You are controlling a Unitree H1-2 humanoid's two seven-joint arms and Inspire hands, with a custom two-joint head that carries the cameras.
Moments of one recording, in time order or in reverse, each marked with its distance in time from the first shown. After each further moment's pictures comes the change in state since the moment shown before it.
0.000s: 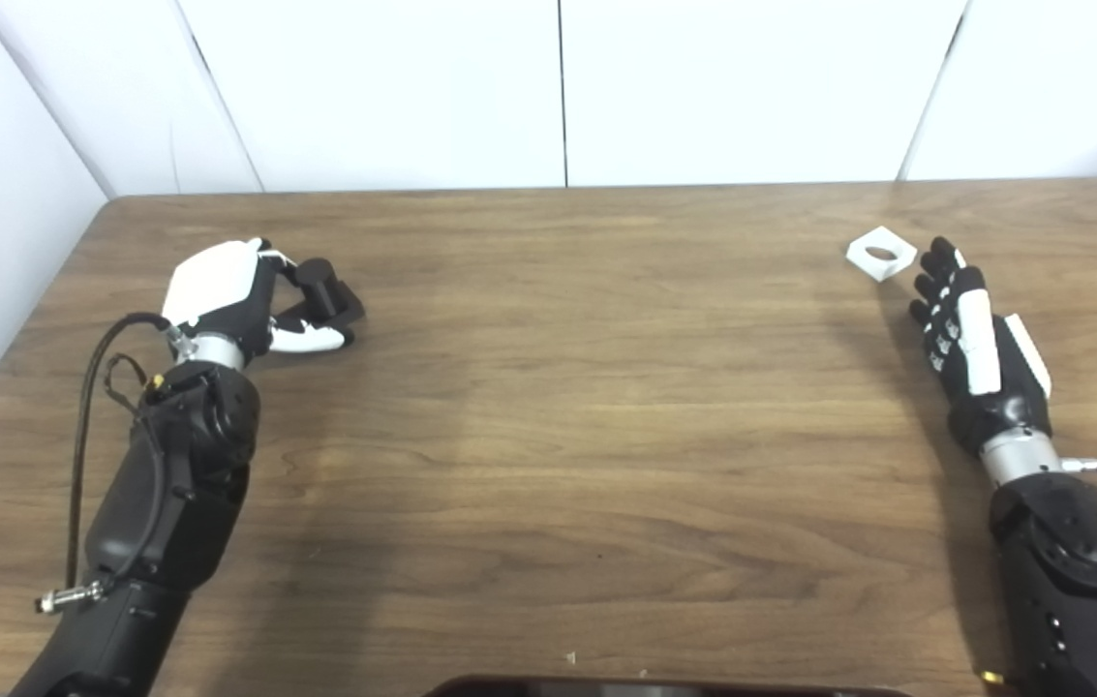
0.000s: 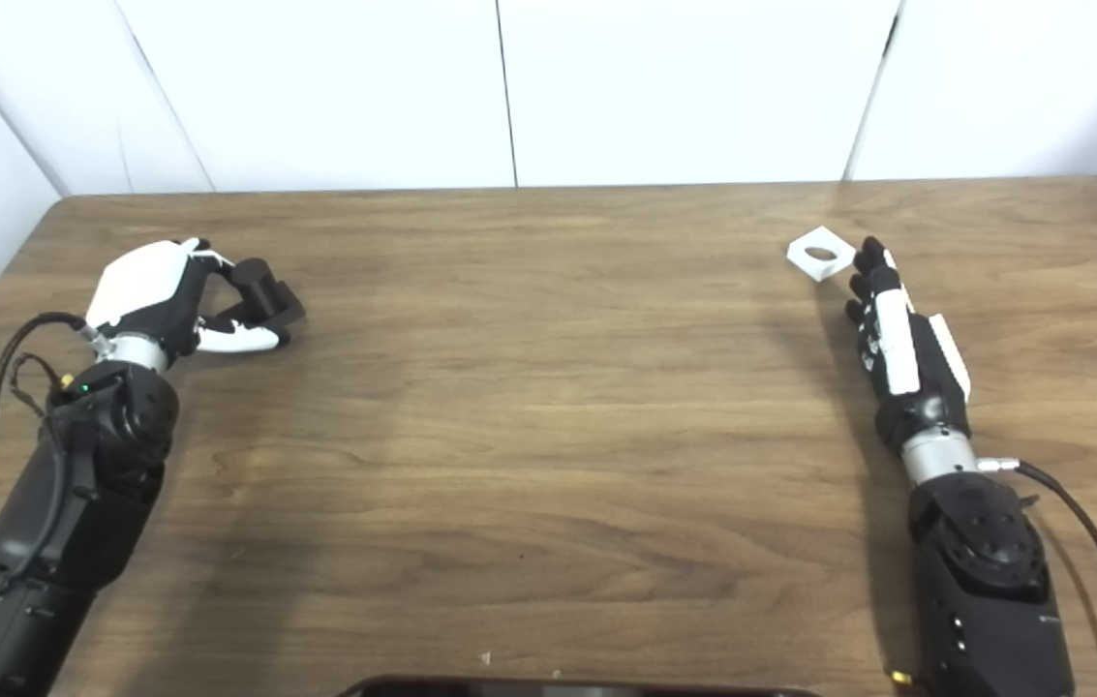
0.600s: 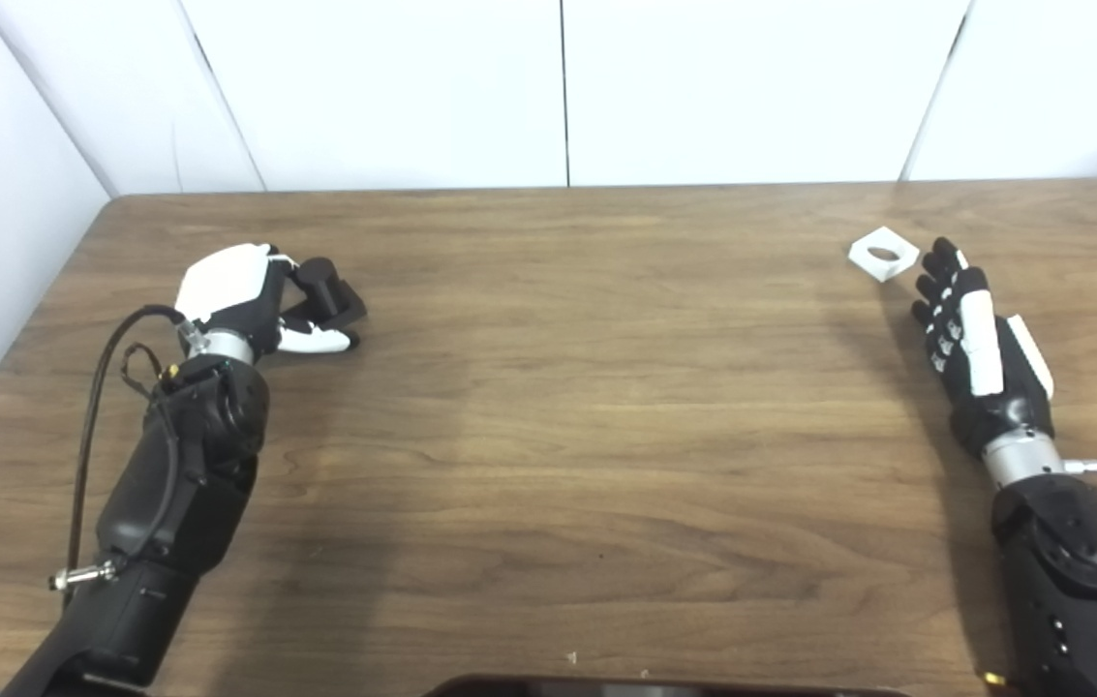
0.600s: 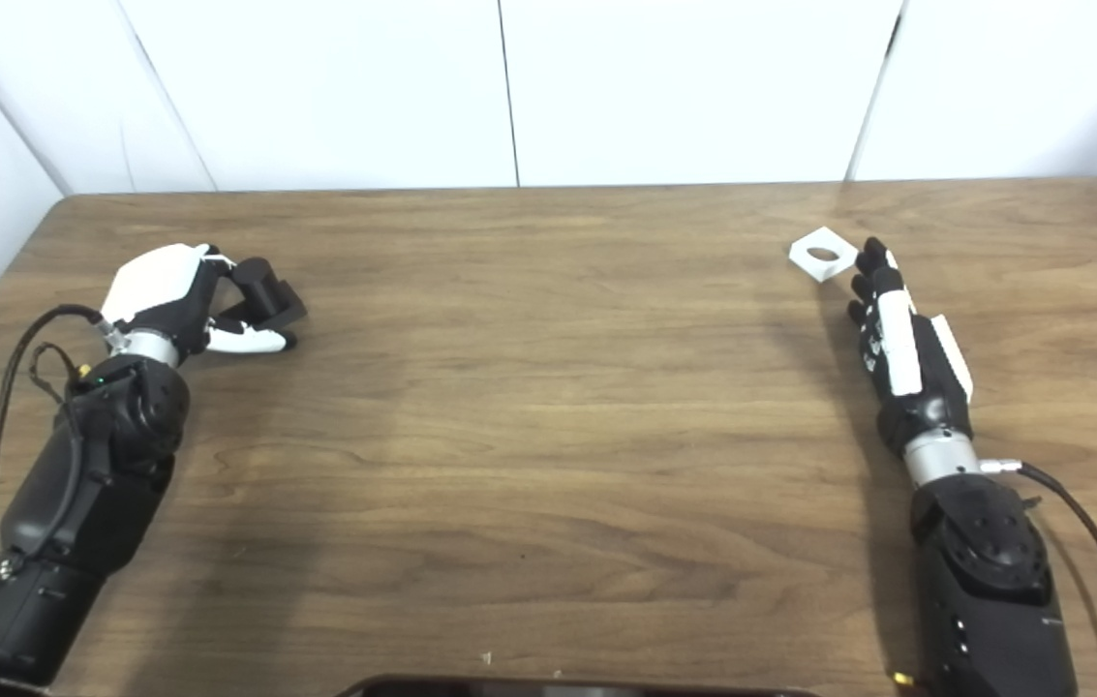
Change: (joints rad) left arm -0.036 0.000 -0.026 0.071 -0.002 -0.001 0.010; right arm 0.006 -0.002 -0.003 -0.006 0.009 0.001 0.003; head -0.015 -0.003
